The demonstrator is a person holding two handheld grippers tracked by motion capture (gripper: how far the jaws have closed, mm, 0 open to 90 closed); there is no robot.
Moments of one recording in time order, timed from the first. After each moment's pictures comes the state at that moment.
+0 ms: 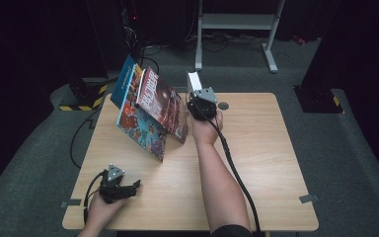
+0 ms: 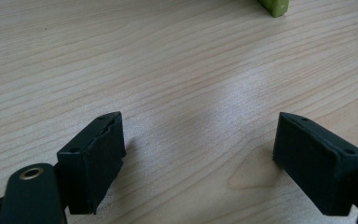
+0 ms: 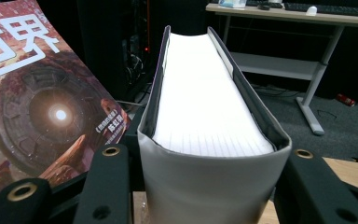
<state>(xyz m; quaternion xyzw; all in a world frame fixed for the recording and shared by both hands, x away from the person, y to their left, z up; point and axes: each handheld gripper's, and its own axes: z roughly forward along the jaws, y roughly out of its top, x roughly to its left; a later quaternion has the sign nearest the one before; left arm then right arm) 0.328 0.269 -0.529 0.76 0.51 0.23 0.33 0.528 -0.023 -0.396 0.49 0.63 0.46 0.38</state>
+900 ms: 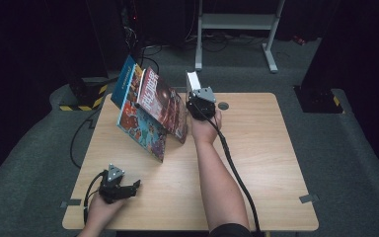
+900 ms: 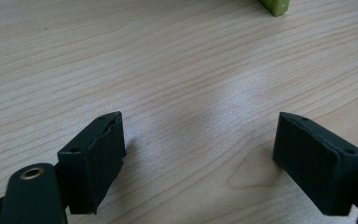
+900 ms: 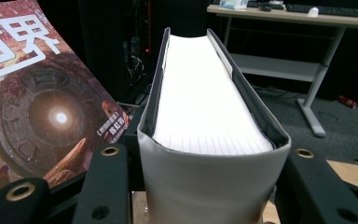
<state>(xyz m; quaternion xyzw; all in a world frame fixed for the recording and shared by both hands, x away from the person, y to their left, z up) 0.327 0.269 -0.529 0.76 0.51 0.22 0.33 0.532 -0.020 -0.399 0.49 0.63 0.46 0.38</state>
